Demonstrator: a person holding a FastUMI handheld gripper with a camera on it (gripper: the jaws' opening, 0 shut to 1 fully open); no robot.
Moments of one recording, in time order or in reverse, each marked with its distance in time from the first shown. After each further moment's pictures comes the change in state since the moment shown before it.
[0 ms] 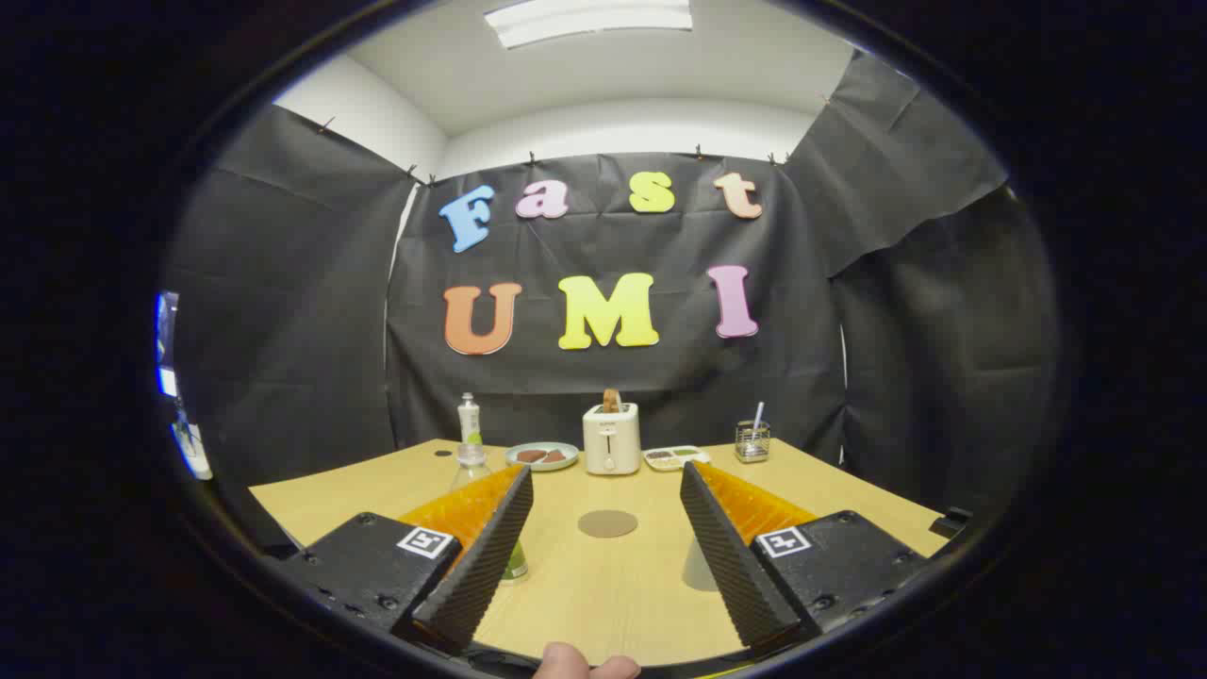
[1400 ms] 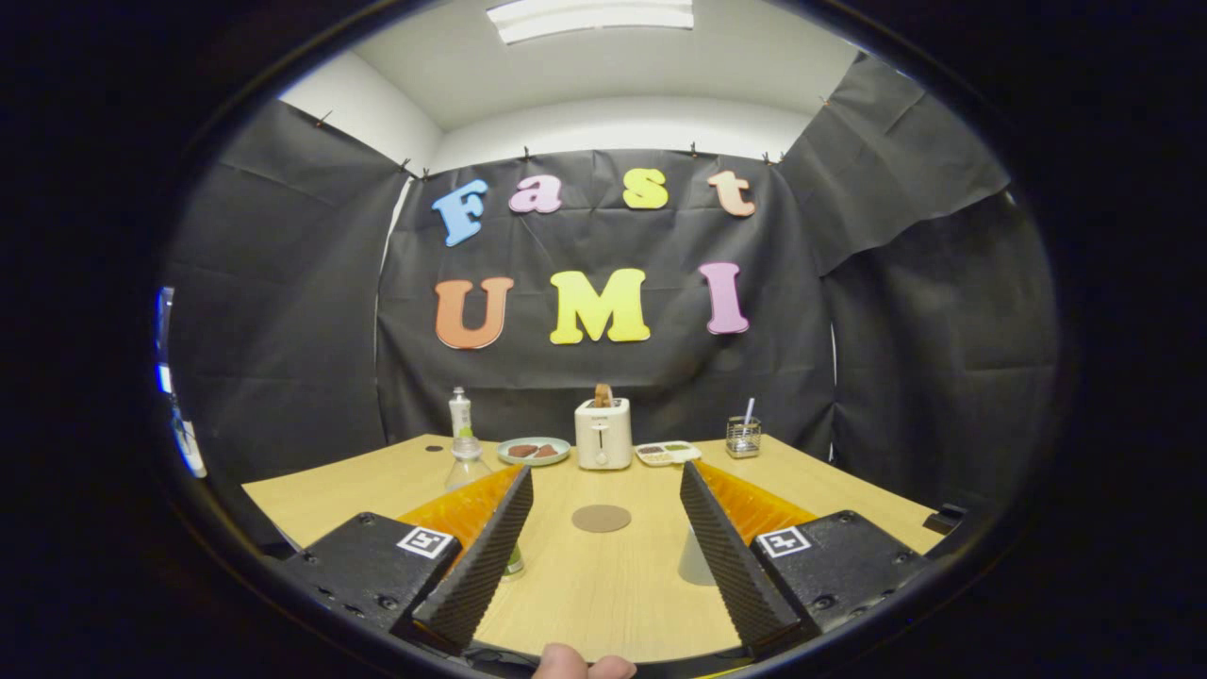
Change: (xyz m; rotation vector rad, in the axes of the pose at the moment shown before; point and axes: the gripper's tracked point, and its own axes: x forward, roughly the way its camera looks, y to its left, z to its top) arm -0.002 0.005 -0.006 -0.004 0.013 -0.033
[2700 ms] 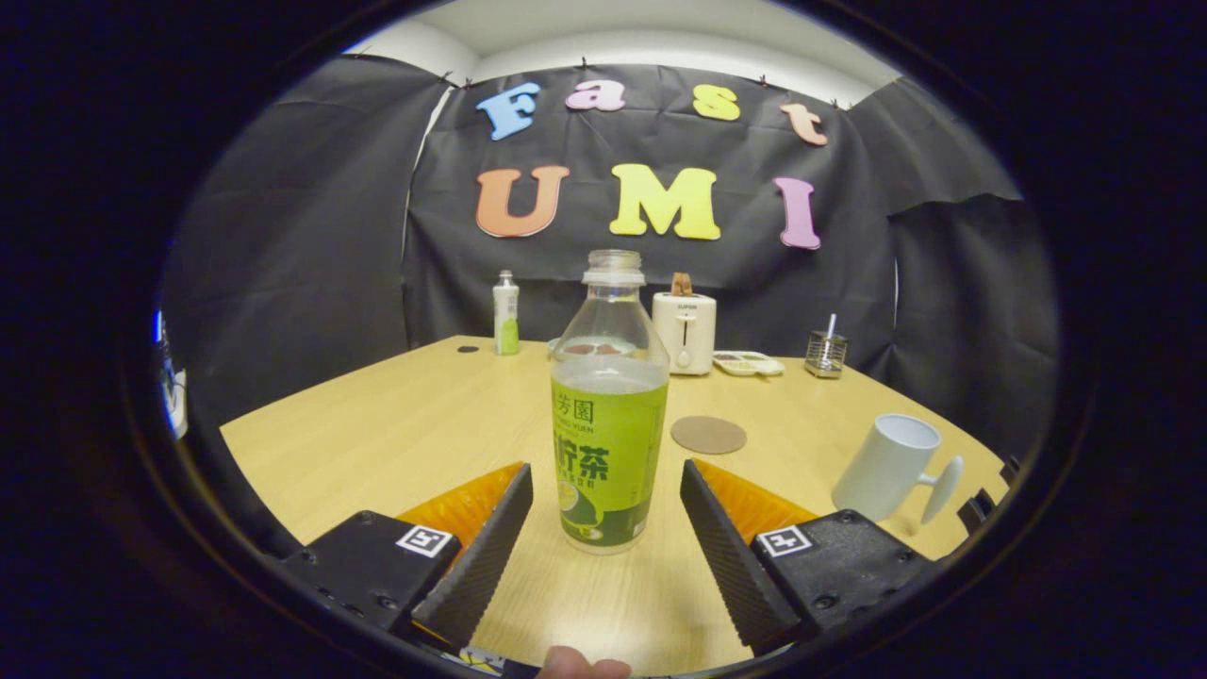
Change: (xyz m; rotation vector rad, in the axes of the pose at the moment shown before) arm 0.093 0.124 -0.129 -0.089 0.295 0.050
